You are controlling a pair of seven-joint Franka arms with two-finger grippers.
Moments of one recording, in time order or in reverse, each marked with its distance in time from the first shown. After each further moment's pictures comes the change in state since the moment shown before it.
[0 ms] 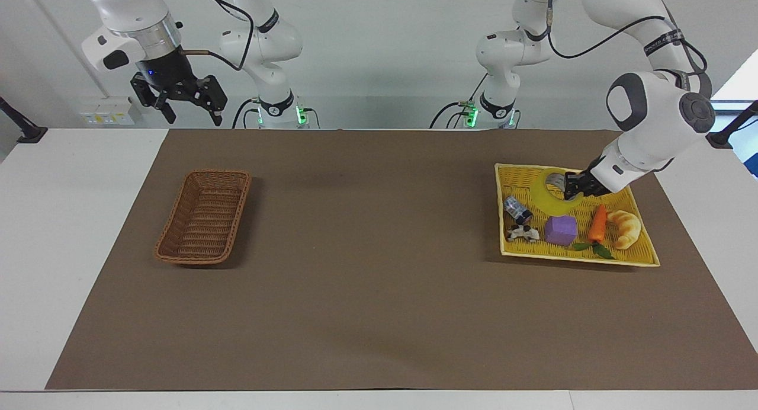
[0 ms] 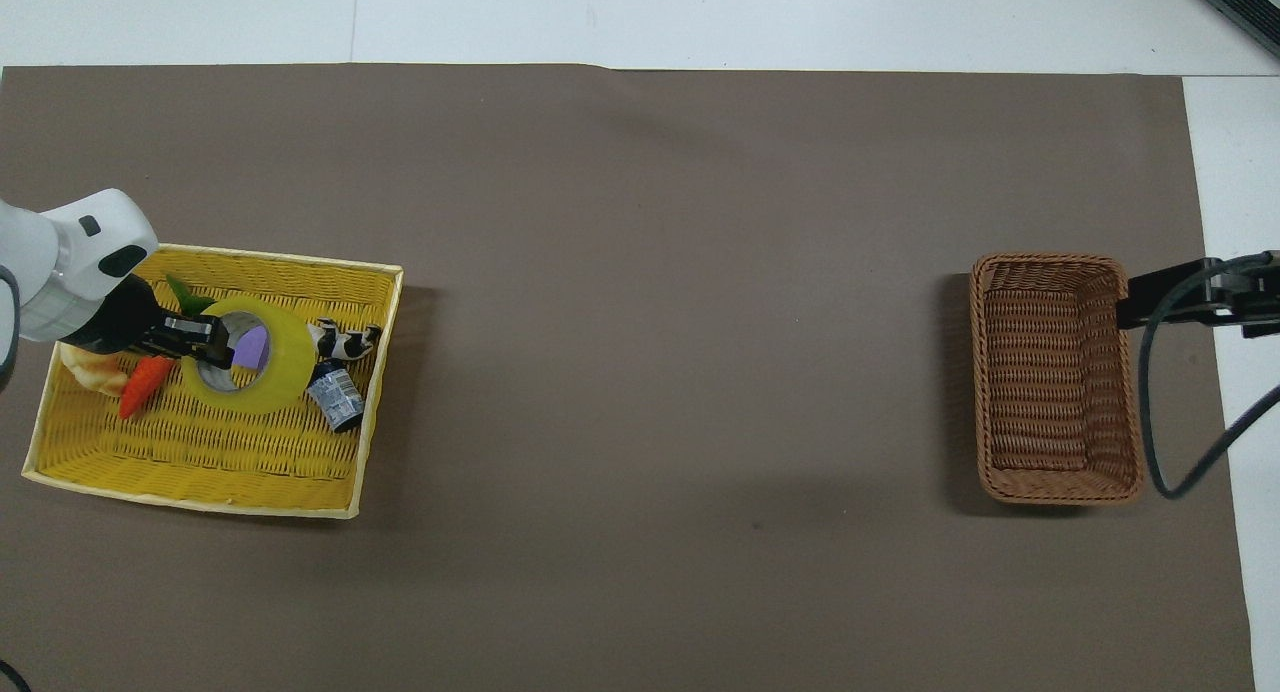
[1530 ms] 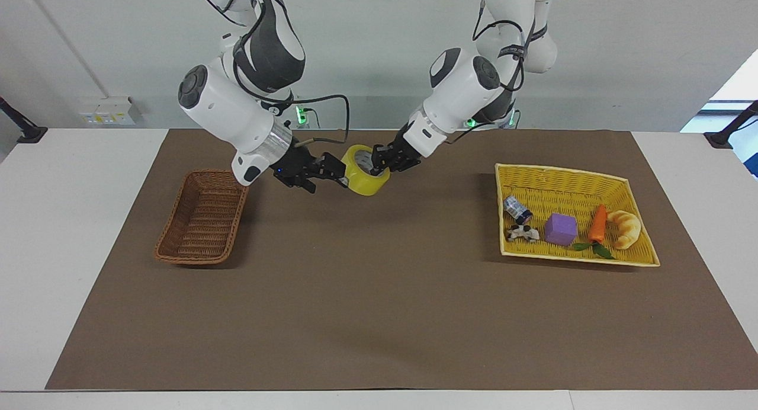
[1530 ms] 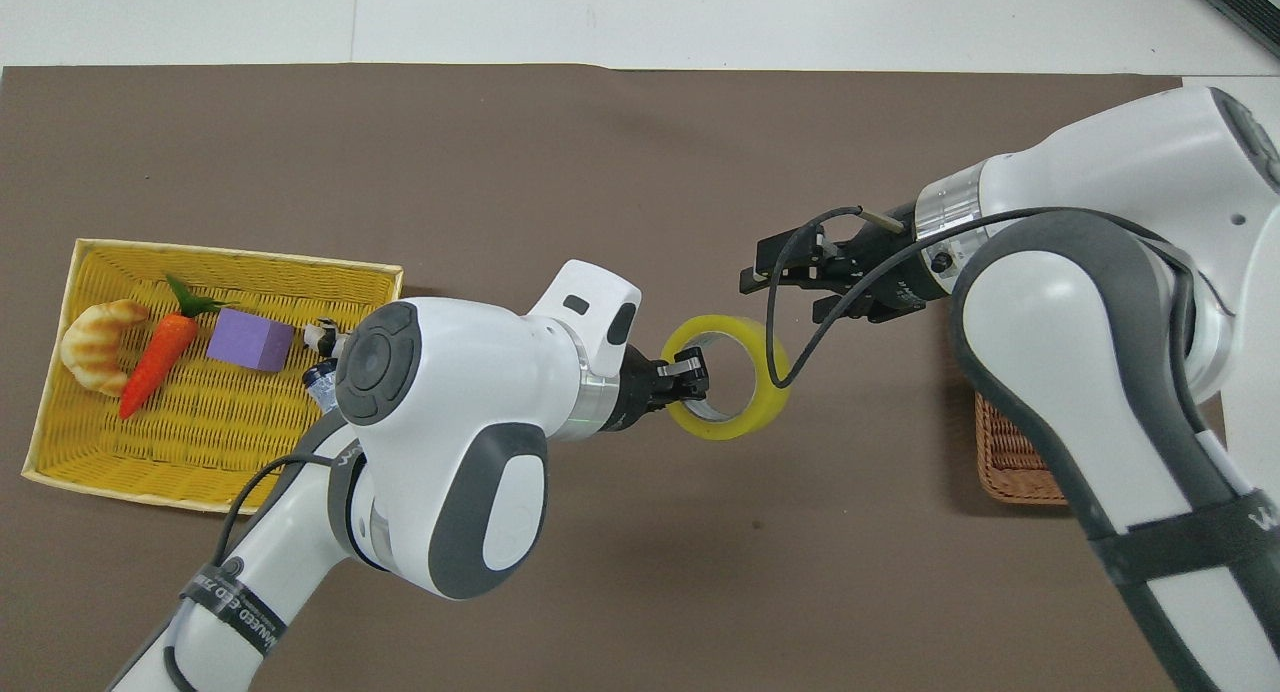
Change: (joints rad) left arm -0.705 0.007 -0.007 -0.060 -0.514 0.543 -0.680; right arm 0.179 0.195 0.008 -0.199 0.656 0.365 0.079
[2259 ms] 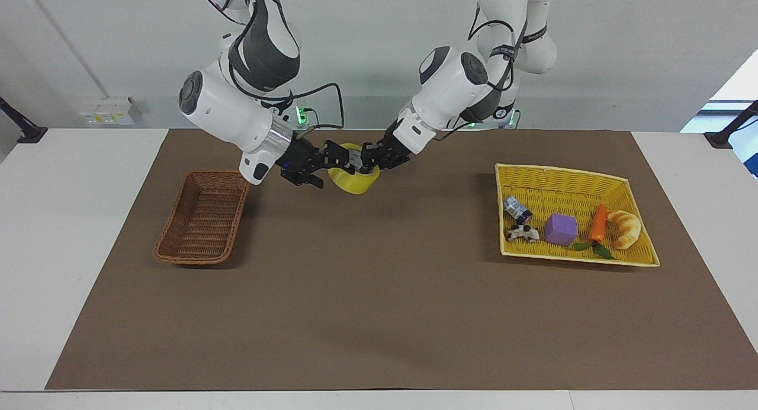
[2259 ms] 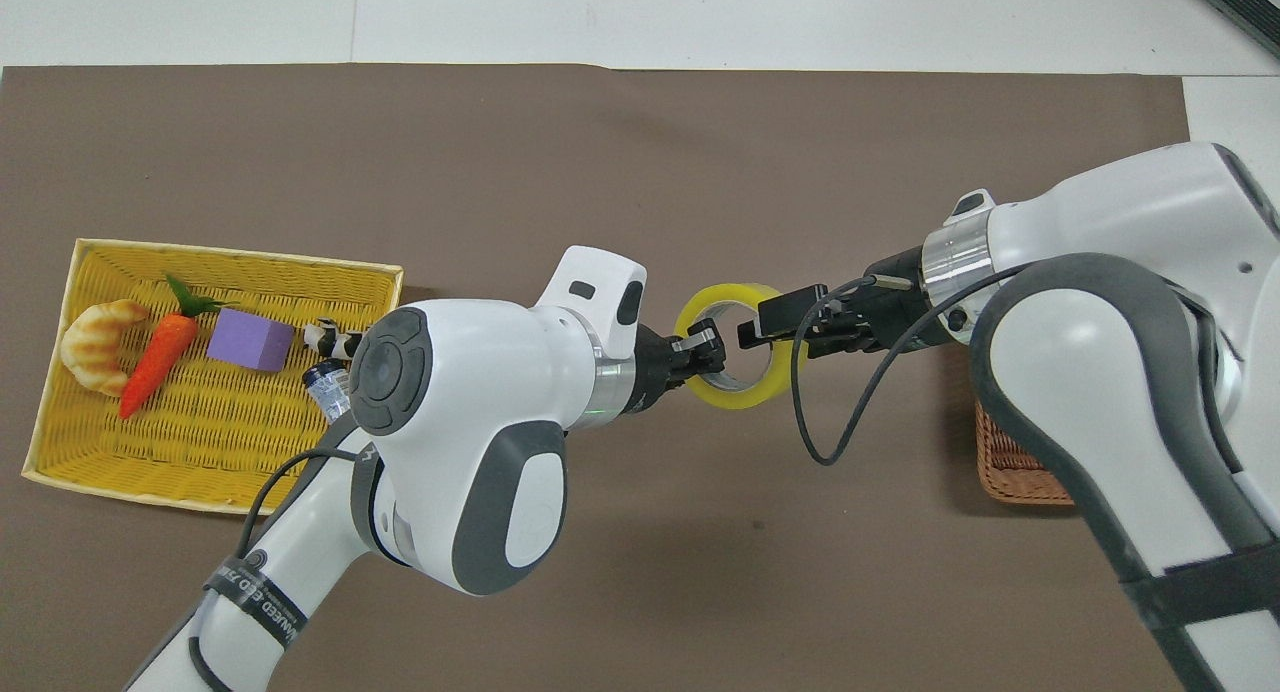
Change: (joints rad) left arm -0.014 0.028 0.002 0.036 -0.007 0.111 -0.121; right arm 0.002 -0.086 0.000 -0.138 0.054 -0.017 -0.225
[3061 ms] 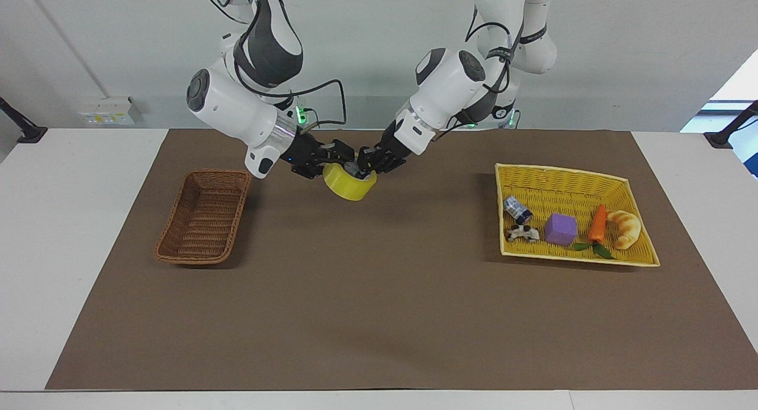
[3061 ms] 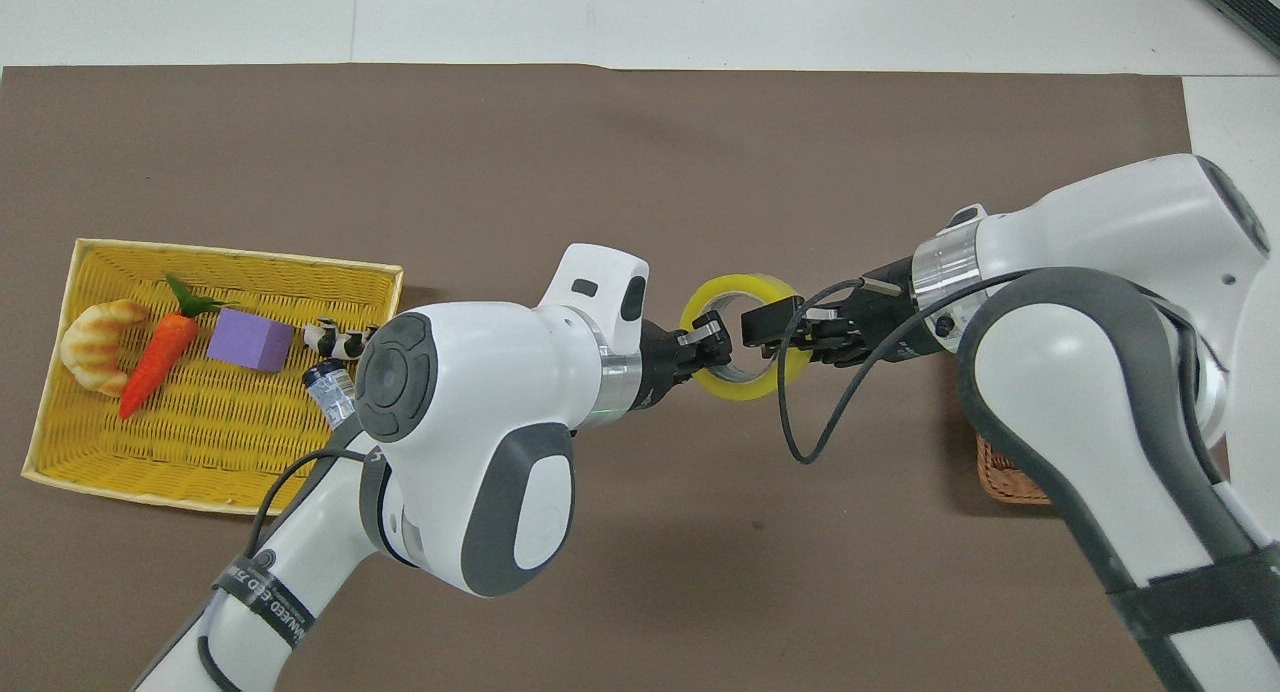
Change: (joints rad) left arm -0.009 0.005 0.002 0.007 -0.002 0.020 -0.024; right arm 0.013 -0.006 0.000 -0.020 -0.007 0.016 0.080
